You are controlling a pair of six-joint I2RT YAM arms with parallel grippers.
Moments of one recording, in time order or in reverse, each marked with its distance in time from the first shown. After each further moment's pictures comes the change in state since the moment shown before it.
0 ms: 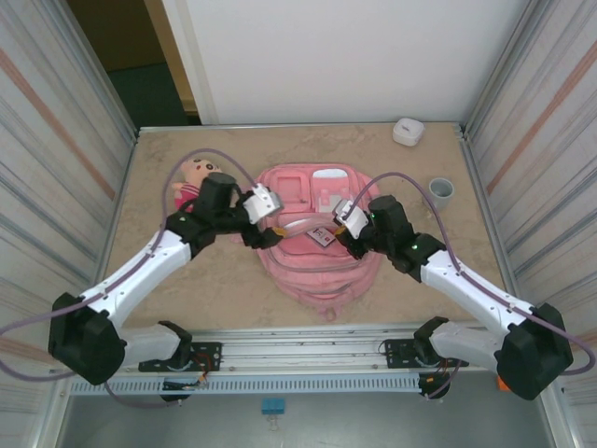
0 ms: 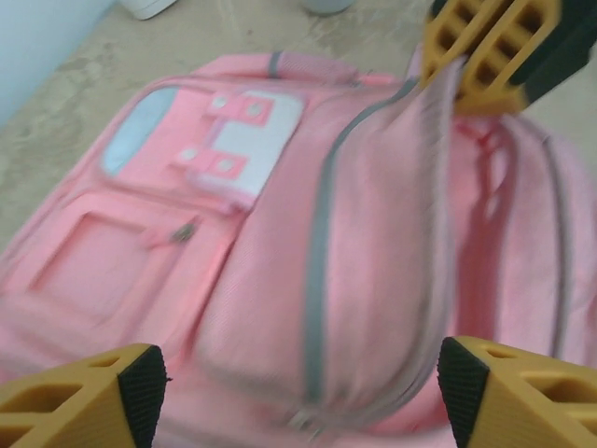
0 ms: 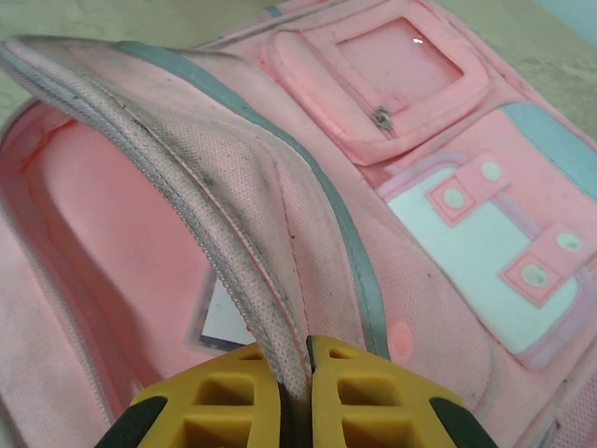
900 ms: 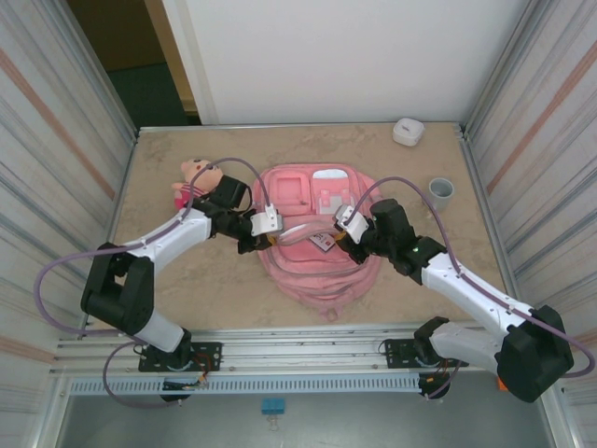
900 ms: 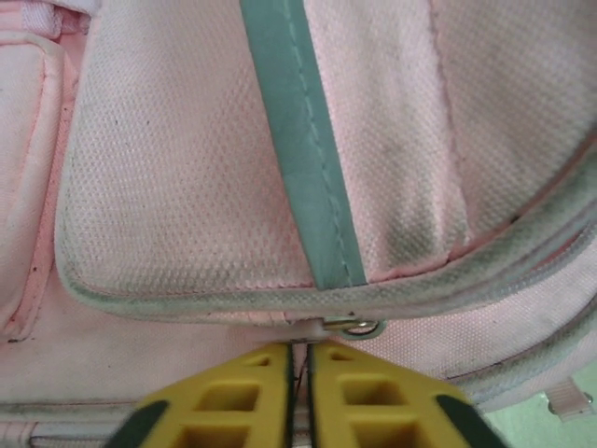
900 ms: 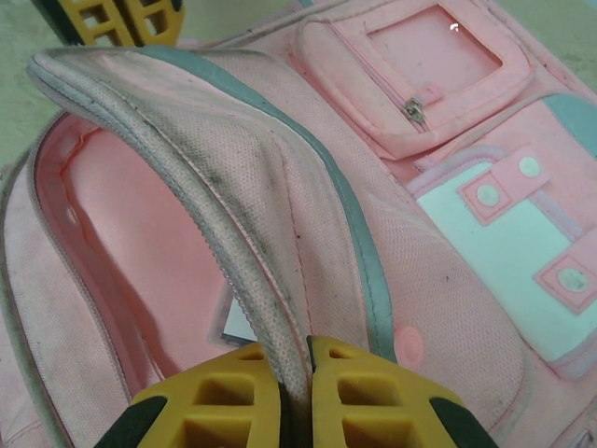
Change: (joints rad) left arm 0.058 0.303 0.041 -0.179 0.103 0.380; right arm -0.013 -0.009 -0.037 0.010 -0.057 -0.021
